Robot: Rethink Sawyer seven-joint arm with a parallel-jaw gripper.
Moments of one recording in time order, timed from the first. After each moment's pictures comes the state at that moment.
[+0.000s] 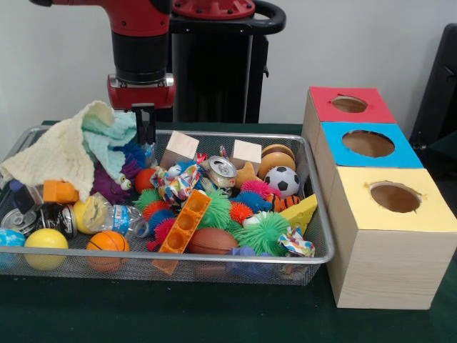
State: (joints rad) arm -0.87 -0.72 0.52 1.94 -0.85 0.53 1.80
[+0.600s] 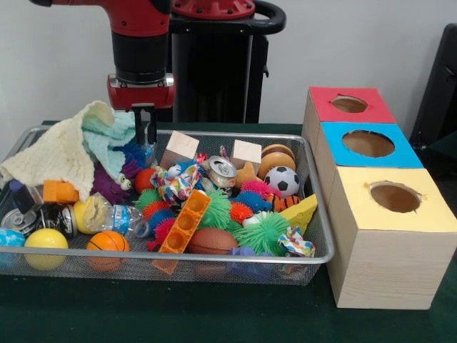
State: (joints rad) arm -0.87 -0.72 0.52 1.94 -0.85 0.53 1.80
